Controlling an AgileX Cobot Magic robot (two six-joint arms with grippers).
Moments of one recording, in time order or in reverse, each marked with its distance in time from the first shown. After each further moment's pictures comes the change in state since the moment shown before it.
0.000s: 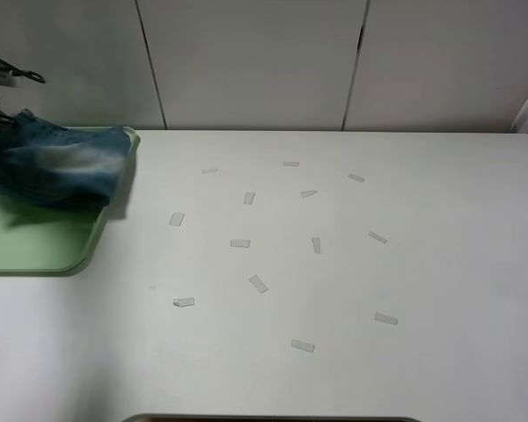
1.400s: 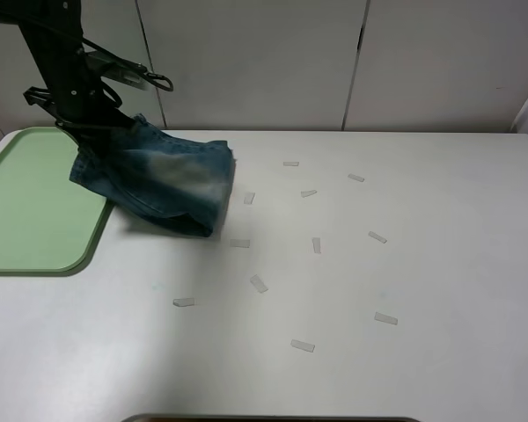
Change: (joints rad) left arm -0.430 -0.024 -0.002 -0.019 0.109 -0.050; right arm 0.000 0.000 0.000 0.000 0.000 0.000
